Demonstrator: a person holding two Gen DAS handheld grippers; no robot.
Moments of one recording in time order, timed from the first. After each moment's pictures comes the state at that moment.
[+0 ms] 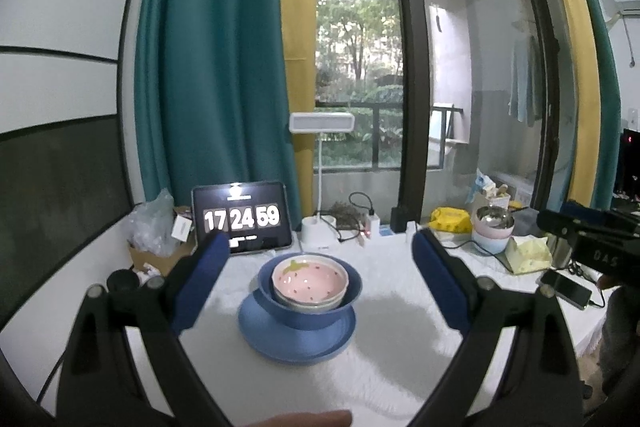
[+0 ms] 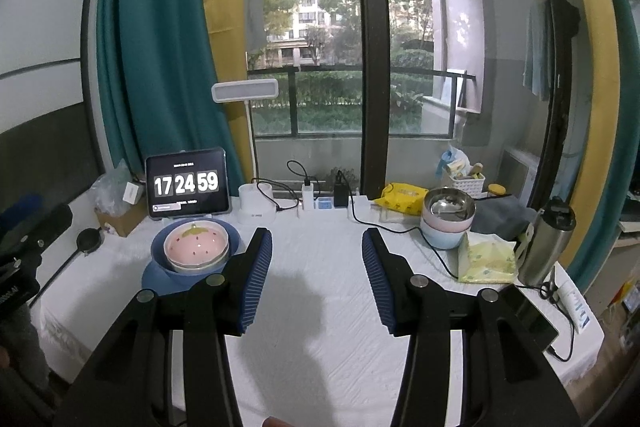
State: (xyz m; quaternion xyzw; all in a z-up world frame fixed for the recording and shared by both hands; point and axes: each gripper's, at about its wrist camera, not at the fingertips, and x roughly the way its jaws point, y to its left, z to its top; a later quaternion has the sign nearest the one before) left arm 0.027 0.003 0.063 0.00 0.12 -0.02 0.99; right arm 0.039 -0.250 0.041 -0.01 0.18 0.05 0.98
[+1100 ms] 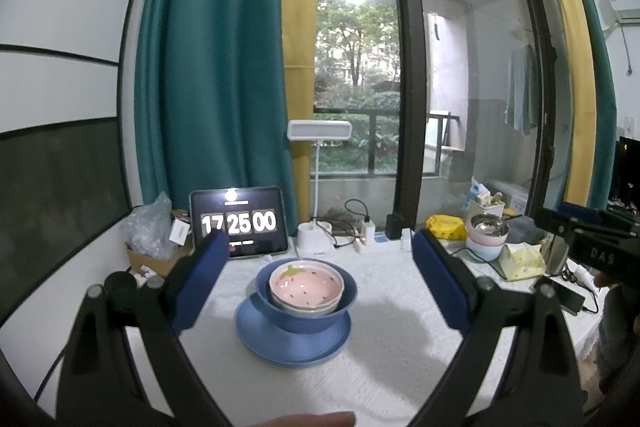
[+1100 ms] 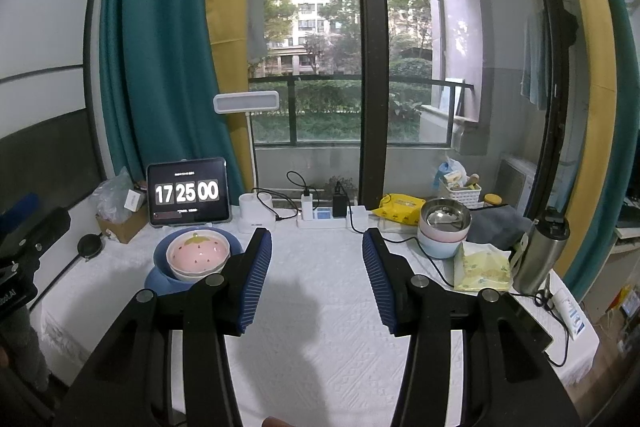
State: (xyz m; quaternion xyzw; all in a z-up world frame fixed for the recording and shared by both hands) left arm 0.022 0.007 0.067 -0.01 0.11 -0.03 0.99; right arm 0.032 -0.249 0.050 -0.01 0.17 0.04 0.98
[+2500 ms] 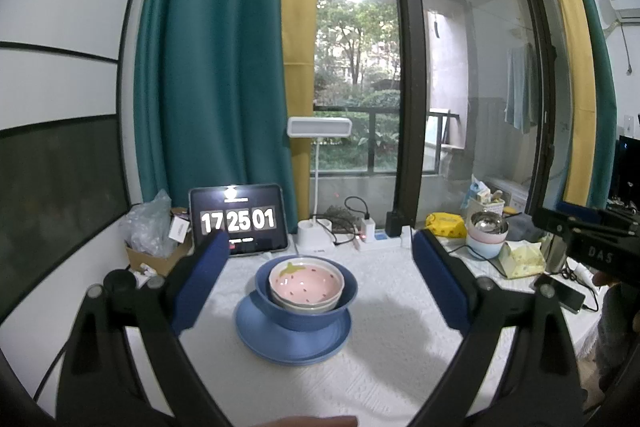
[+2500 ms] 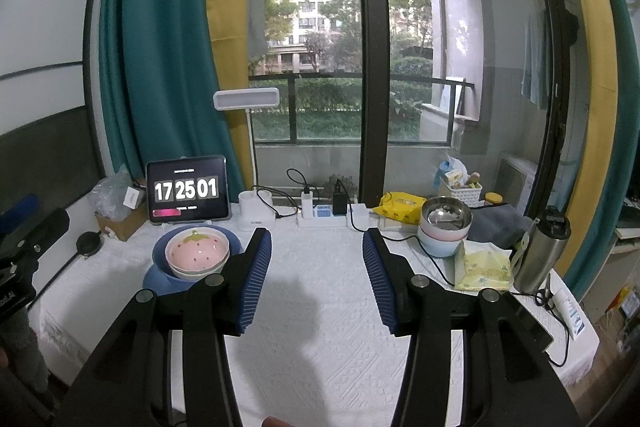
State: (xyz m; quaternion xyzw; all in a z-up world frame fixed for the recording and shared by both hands) left arm 0.020 0.005 0.067 -0.01 0.11 -0.03 0.99; right arm 0.033 -0.250 0.049 -0.01 0.18 0.04 0.98
